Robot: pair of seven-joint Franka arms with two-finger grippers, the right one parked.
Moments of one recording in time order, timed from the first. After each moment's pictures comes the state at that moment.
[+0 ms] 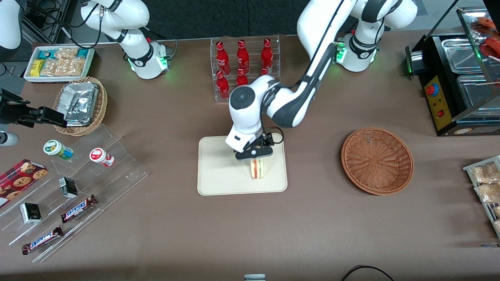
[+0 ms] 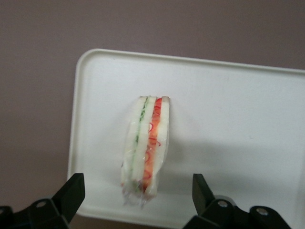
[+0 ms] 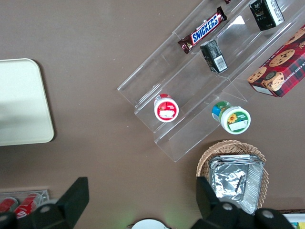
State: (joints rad) arm -0.88 0.65 0.11 -1.36 0.03 2.02 -0.98
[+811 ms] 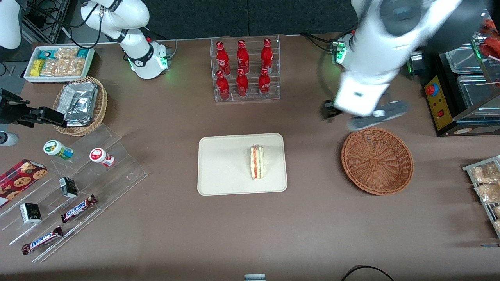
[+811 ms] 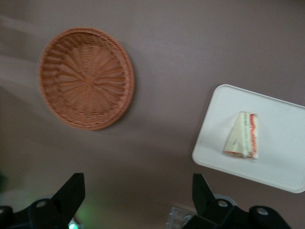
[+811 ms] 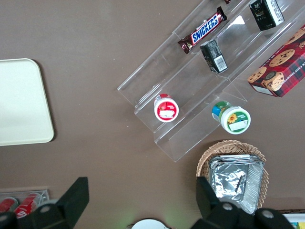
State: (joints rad) arm -0.54 0.15 0.13 -1.37 0.02 1.44 -0.71
